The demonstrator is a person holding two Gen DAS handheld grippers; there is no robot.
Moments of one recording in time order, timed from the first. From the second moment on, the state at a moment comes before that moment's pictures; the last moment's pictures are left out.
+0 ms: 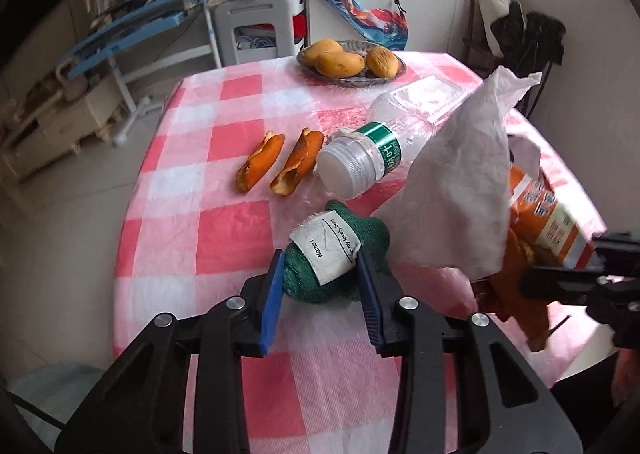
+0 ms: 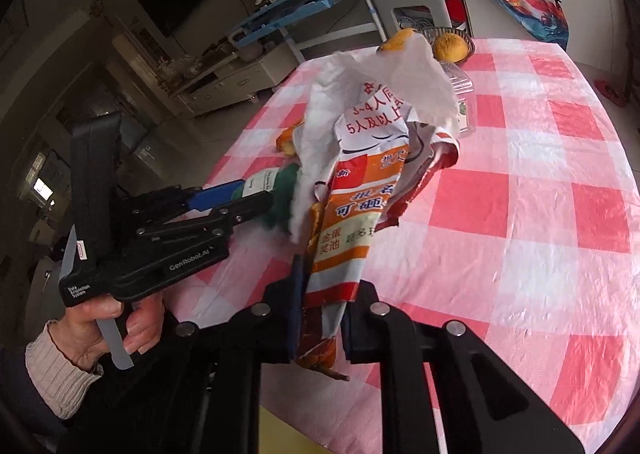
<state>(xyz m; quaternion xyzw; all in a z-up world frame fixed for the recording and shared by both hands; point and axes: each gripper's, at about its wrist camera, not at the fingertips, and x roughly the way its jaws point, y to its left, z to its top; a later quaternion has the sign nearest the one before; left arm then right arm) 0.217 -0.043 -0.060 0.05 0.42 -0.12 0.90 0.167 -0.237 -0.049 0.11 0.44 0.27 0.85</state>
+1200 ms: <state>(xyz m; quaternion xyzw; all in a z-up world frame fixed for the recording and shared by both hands) 0.200 -0.035 -0.054 0.05 0.41 -0.08 0.90 0.136 -0.214 -0.050 0.08 0.42 0.26 0.86</state>
